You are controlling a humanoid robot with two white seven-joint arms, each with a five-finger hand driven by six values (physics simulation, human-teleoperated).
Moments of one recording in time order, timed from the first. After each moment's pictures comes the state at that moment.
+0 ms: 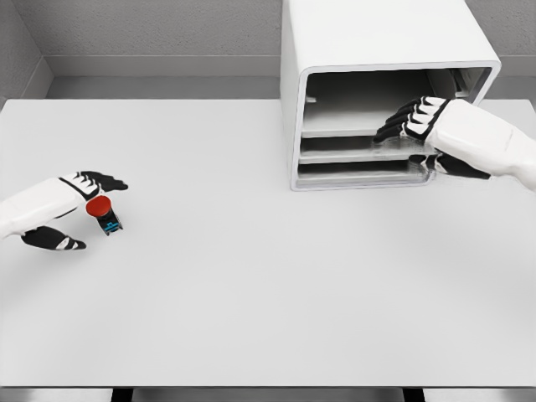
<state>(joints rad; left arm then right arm) -0.07 0.81 -0.06 -1.56 -0.32 -0.61 -0.48 -0.46 -1.03 0.52 -1.70 0.28 -0.61 0.04</state>
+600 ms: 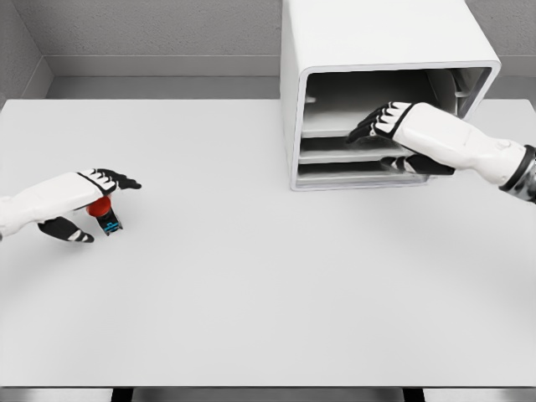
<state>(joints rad) -0.21 0.73 -0.11 -1.47 -0.41 -0.61 -0.60 -0.55 -0.88 0.60 -1.58 0.26 -0.61 0.15</state>
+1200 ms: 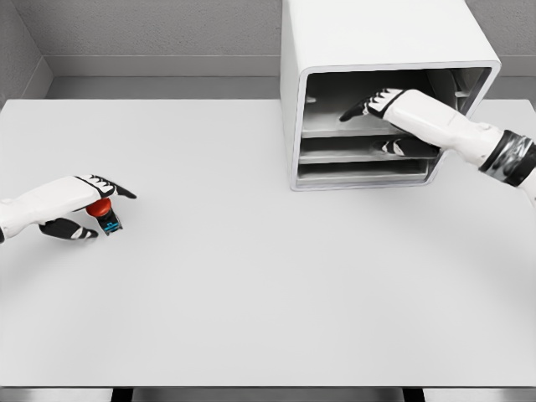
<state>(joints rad) -0.21 0.72 -0.12 -1.42 -0.42 -0.61 -0.60 -0.62 -0.75 0.59 -1.38 0.26 -0.61 0.20</state>
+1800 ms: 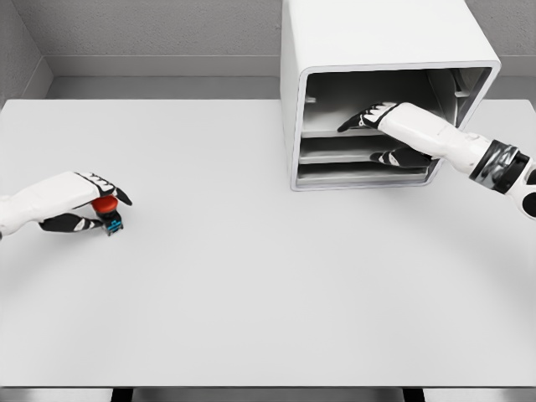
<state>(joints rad) -0.21 0.72 -0.11 -1.46 -0.42 -0.61 -0.60 -0.61 -0.72 0.61 -1.32 0.28 -0.61 0.20</state>
